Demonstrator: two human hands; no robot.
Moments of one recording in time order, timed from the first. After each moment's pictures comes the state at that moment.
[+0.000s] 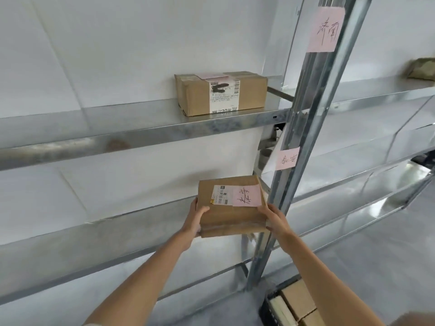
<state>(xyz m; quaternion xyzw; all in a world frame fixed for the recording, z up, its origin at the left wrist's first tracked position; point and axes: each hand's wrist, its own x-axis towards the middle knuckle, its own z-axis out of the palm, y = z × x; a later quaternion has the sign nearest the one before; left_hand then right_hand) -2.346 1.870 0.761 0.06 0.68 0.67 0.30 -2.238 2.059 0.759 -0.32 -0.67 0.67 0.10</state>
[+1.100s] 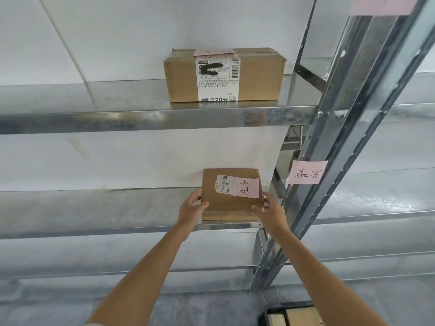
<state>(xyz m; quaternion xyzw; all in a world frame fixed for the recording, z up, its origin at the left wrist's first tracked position) -2.369 1.941 0.732 -0.07 0.78 0.61 0.14 -2.325 2.151 0.722 -0.21 -0.82 0.53 0.03</state>
